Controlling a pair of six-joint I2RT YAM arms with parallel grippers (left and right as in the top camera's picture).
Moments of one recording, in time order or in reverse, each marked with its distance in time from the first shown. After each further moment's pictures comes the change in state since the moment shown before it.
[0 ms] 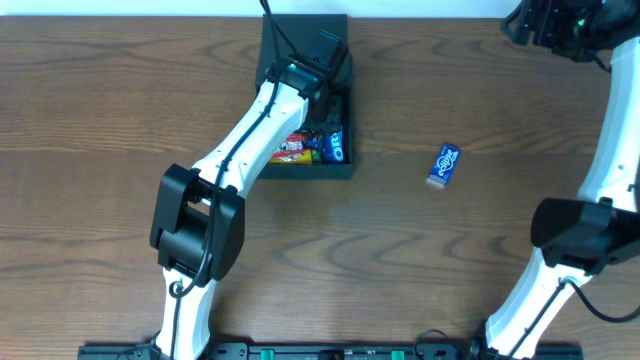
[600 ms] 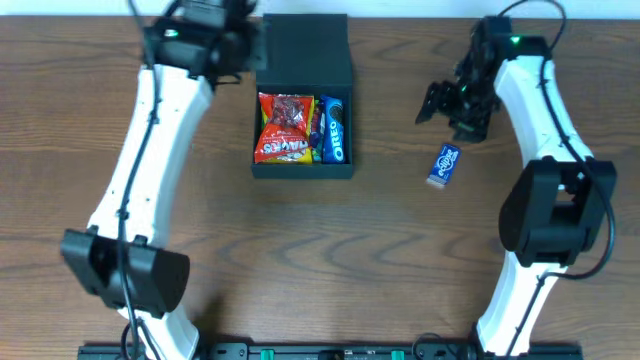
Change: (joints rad) left arm 0.270 -0.255 0.150 -0.033 0.008 0.129; right arm 0.243 0.004 -0.669 0.148 0.134 0.372
